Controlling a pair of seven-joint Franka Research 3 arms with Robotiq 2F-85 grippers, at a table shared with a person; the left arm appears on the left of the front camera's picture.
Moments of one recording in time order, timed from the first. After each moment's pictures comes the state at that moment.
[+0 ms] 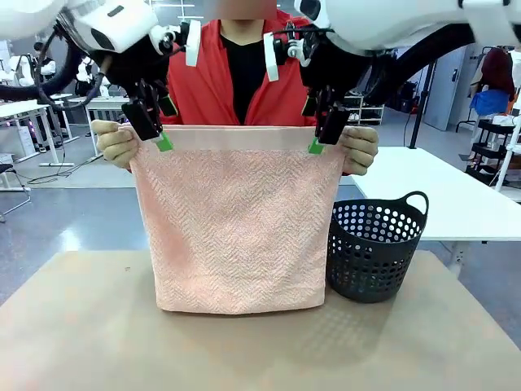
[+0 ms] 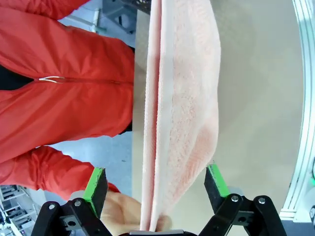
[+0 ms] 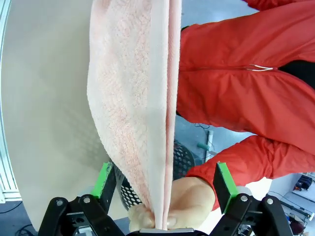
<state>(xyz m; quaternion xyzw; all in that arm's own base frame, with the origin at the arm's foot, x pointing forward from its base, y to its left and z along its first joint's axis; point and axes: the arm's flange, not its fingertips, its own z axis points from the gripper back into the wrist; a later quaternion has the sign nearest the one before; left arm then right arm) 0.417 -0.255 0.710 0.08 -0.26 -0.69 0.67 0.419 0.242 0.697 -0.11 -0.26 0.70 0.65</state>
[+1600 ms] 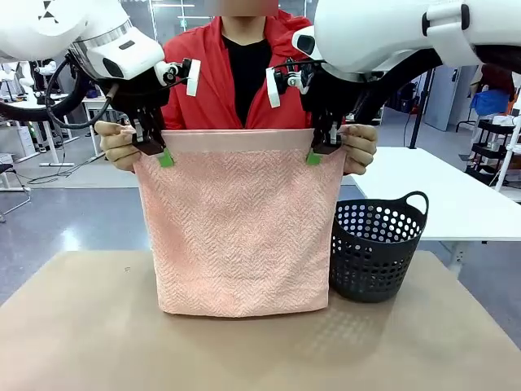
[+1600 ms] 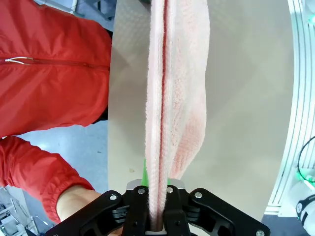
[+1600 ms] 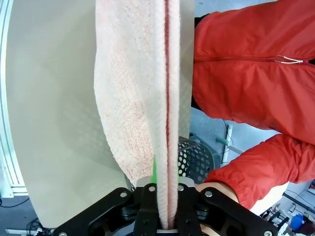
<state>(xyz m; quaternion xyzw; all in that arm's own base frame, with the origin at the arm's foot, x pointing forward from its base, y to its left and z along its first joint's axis) 0.441 -0.244 0.674 0.05 -0.21 -0.68 0.70 0.446 0.238 0.664 -0.09 -0.21 0.70 0.67</state>
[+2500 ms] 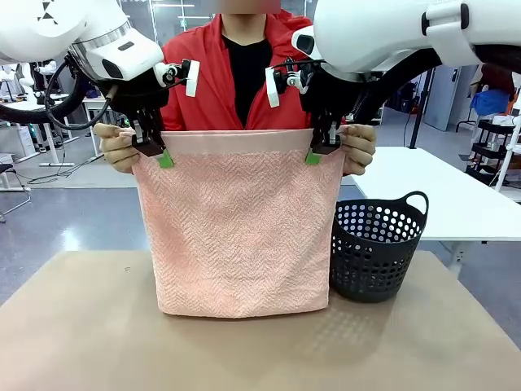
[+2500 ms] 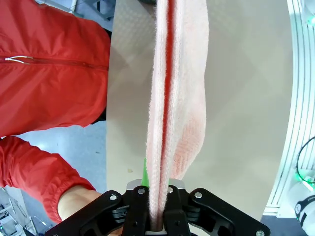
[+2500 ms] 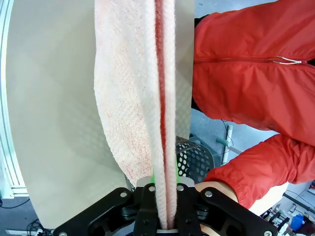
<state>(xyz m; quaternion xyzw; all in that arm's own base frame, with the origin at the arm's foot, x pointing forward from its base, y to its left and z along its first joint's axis) 0.440 -0.244 0.673 0.04 -0.21 -0.68 0.70 0.446 0.239 0.664 -0.09 -0.21 0.70 0.67</state>
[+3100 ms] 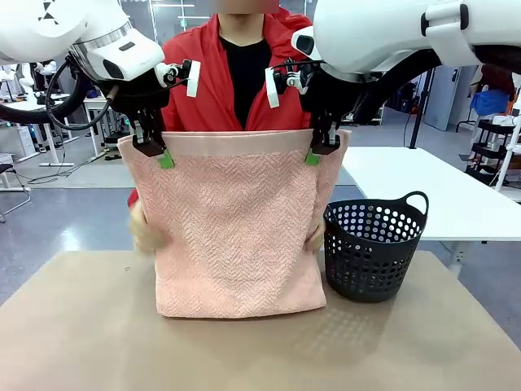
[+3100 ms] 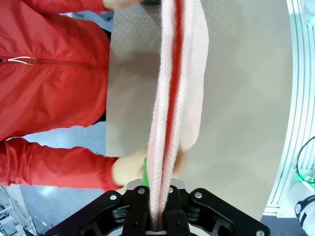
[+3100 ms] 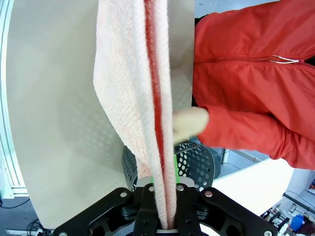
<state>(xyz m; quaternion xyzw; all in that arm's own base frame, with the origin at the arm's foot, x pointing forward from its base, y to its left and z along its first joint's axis) 0.440 -0.245 0.672 0.04 -0.21 -0.68 0.70 0.446 0.239 0.664 -0.09 -0.21 0.70 0.67</state>
